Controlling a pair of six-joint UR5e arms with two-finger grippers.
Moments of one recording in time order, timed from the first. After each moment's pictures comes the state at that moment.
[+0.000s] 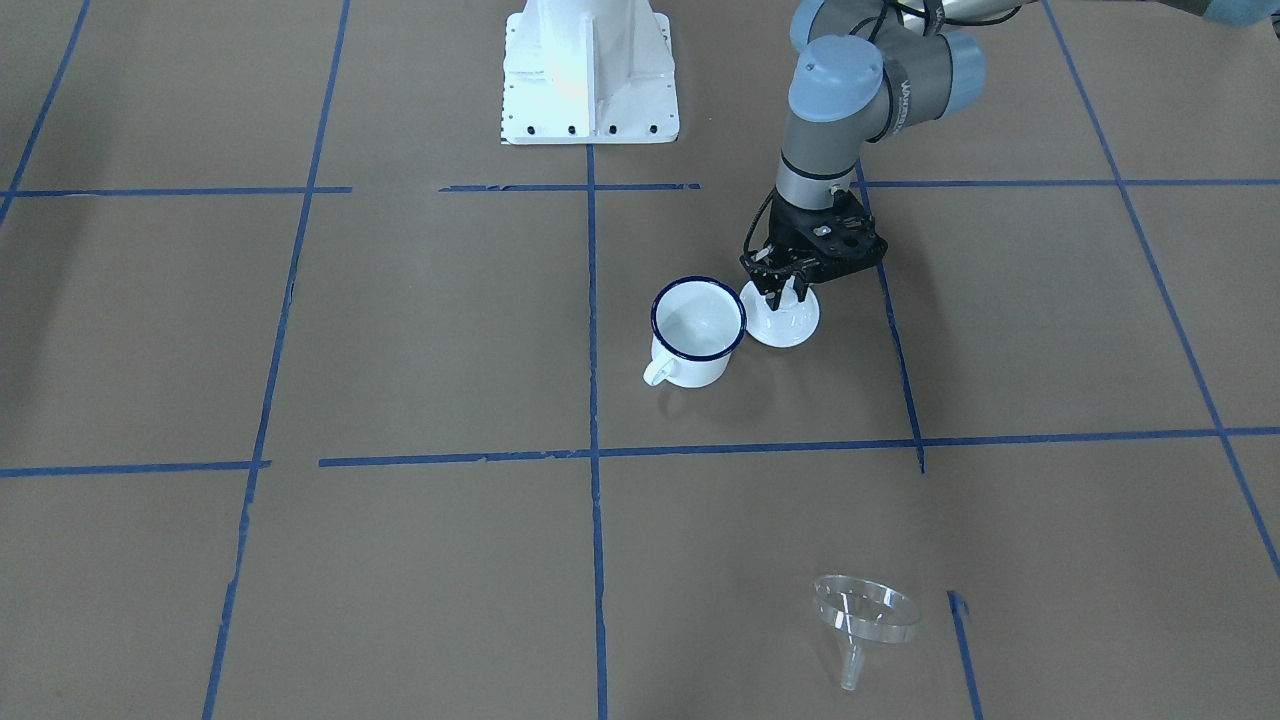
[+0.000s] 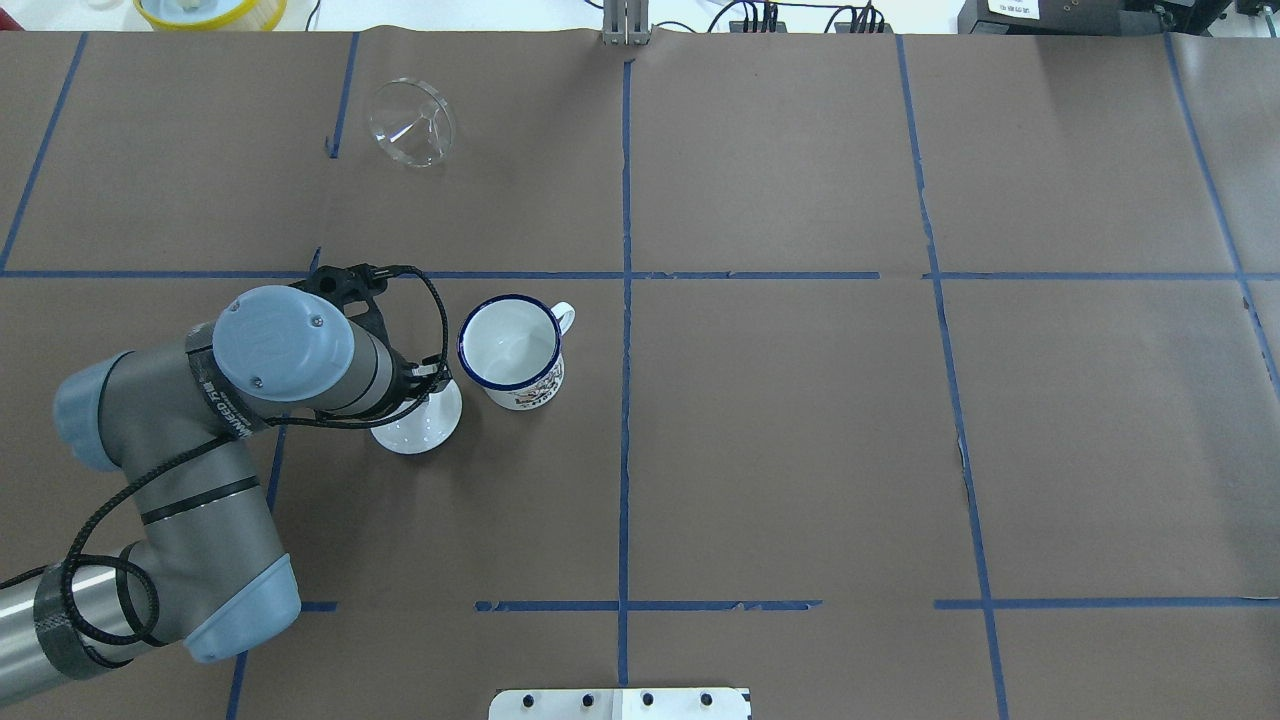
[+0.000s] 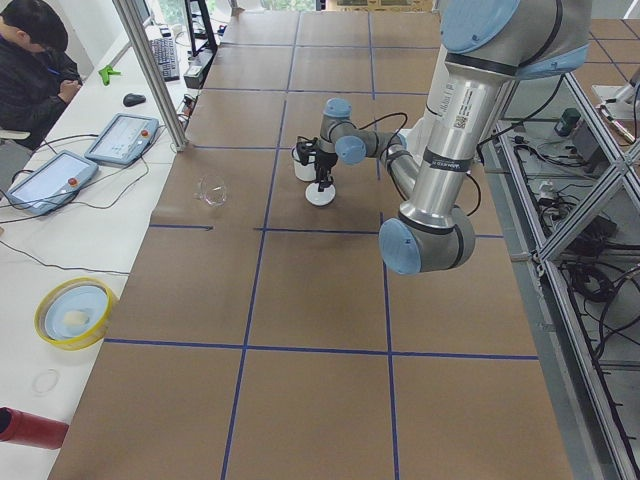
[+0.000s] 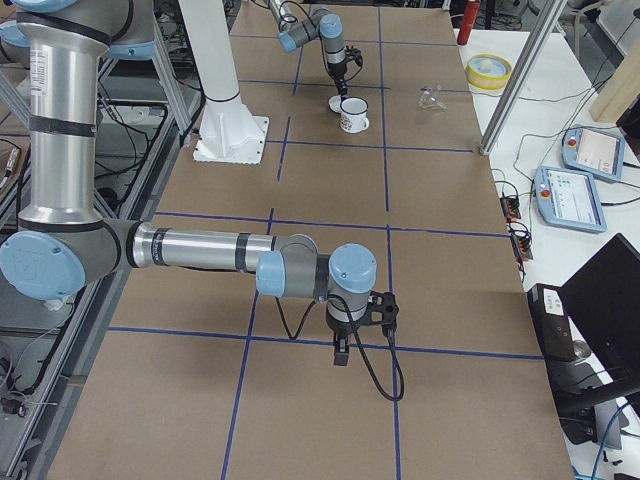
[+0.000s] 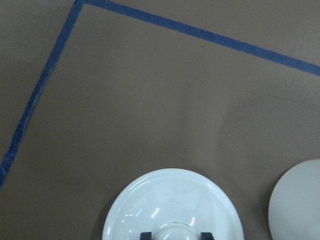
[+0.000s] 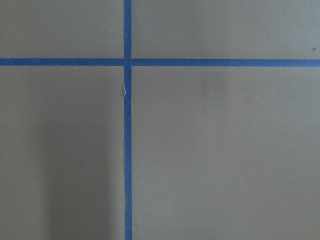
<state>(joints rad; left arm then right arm) -0.52 -1.95 -1.85 -1.68 -1.73 -1.51 1.57 -1.68 1.65 -1.57 2.29 0.01</state>
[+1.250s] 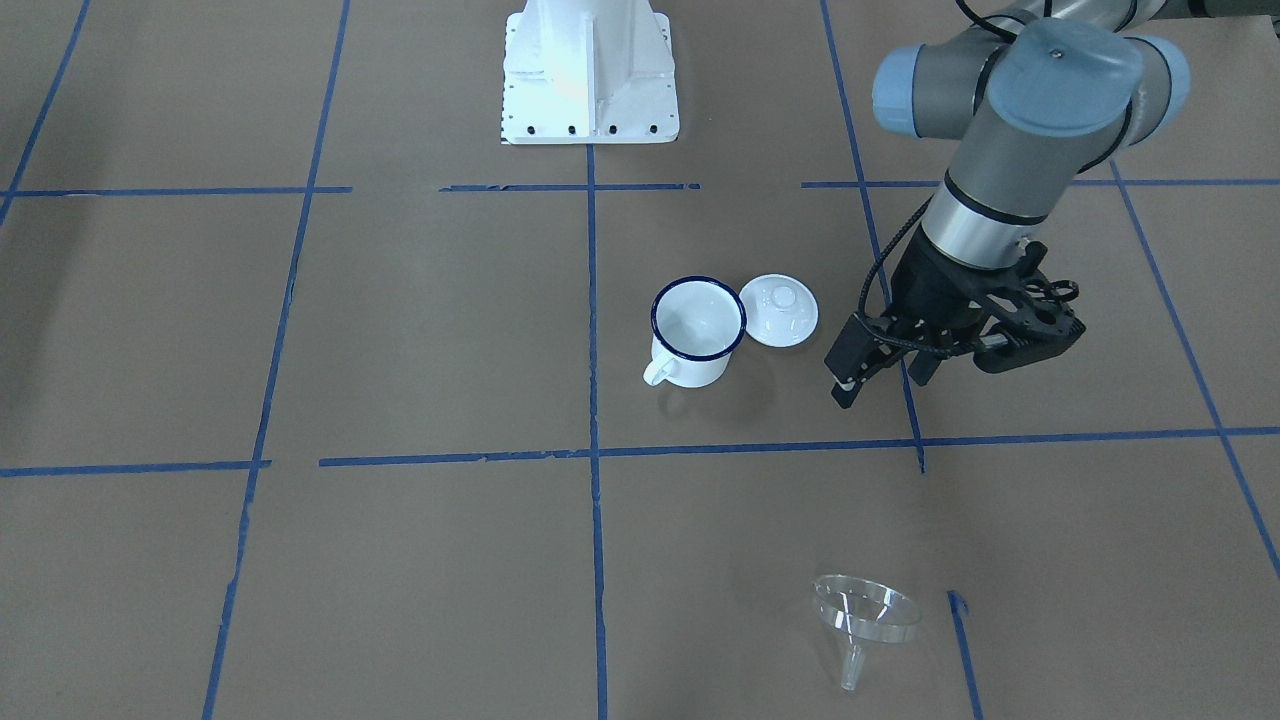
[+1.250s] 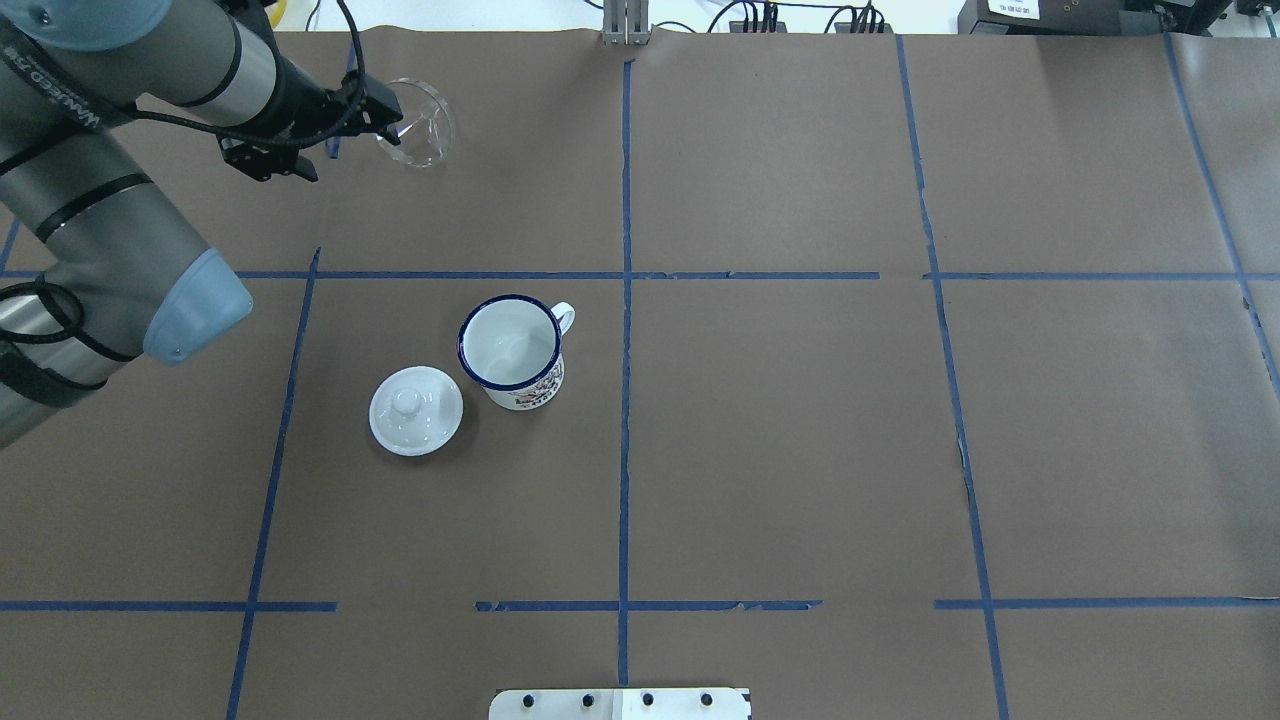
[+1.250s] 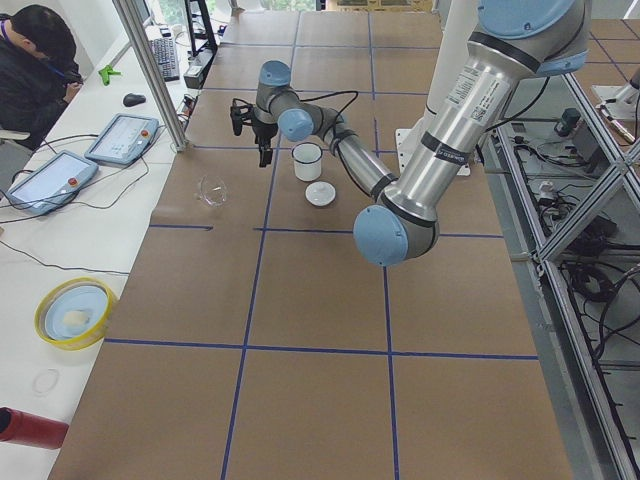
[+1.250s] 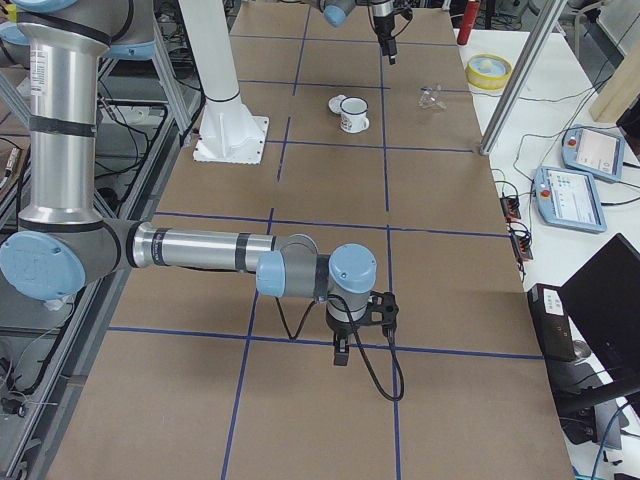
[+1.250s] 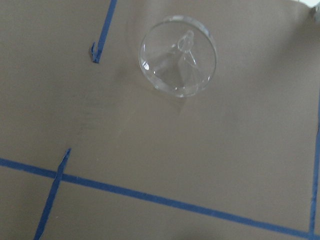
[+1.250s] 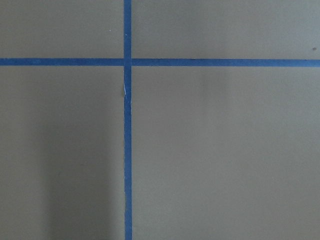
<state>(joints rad) -0.93 -2.12 -1.68 -1.89 -1.96 -1.44 1.57 -1.68 1.65 -1.57 2.29 0.01</state>
